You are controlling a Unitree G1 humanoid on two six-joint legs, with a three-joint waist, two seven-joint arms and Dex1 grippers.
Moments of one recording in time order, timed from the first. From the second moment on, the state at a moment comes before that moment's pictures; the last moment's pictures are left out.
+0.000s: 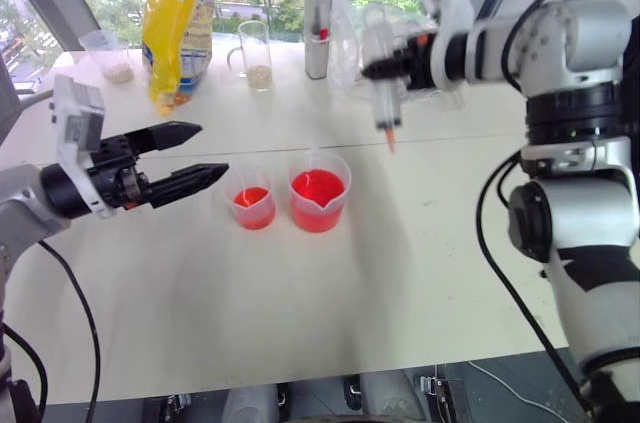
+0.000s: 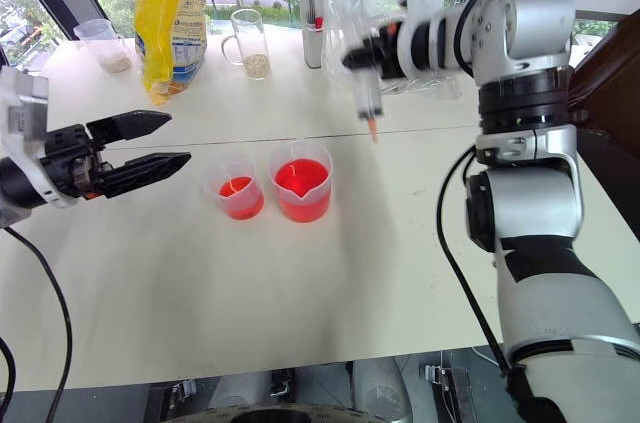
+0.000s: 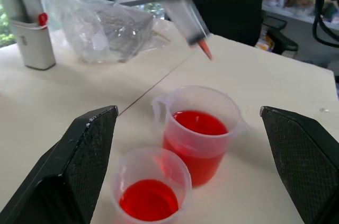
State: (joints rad) left arm -0.27 0.91 0.47 -0.42 -1.01 0.83 -0.85; right arm -1.36 -0.54 0.07 0.52 0.42 1.38 0.56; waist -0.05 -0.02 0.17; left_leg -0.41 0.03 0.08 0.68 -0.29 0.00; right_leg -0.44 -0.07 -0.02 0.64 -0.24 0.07
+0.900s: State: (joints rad) left arm -0.23 0.88 0.42 -0.48 -1.06 0.85 -0.76; right arm -1.01 -0.66 0.19 0.32 0.38 1.53 0.57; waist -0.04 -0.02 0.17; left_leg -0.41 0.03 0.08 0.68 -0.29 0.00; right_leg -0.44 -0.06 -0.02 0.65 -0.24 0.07
